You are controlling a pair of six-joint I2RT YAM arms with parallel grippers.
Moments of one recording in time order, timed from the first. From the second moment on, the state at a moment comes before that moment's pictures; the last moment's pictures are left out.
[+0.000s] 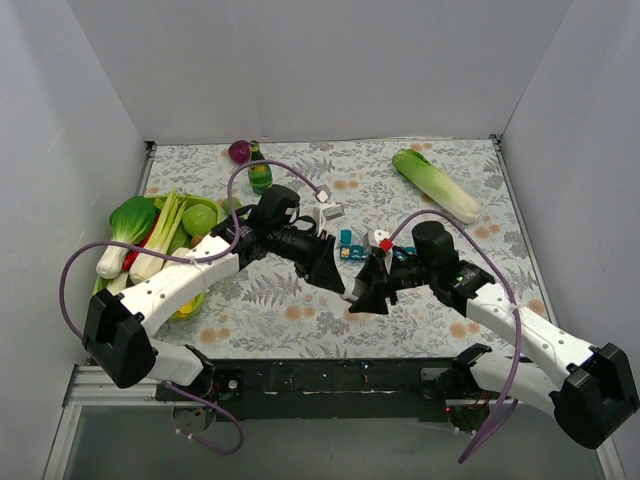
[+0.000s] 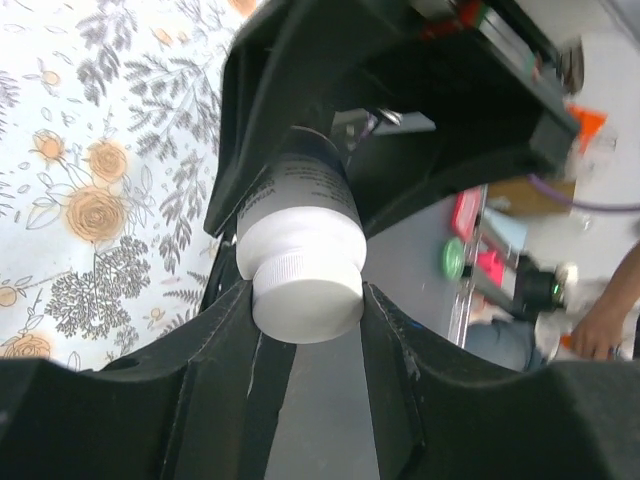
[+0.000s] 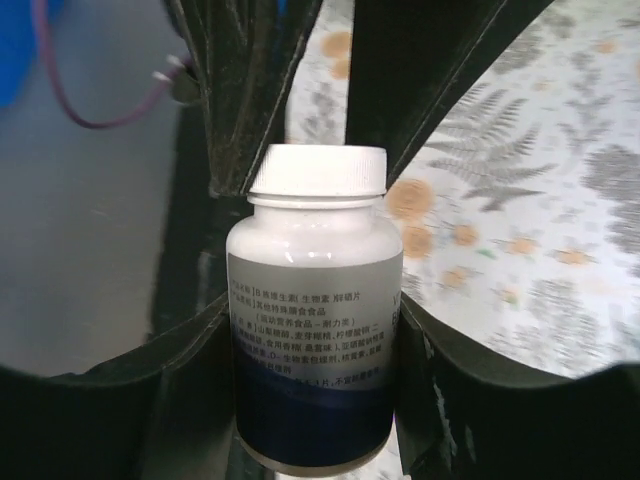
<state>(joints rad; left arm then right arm) -0.72 1.37 1.16 -0.49 0.88 -0.34 0.64 1.00 0.68 -0.20 -0.95 -0.23</state>
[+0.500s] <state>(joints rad) -0.69 1.28 1.15 -0.46 0.87 -0.25 0.61 1.03 0.52 0.12 -1.17 0.19</state>
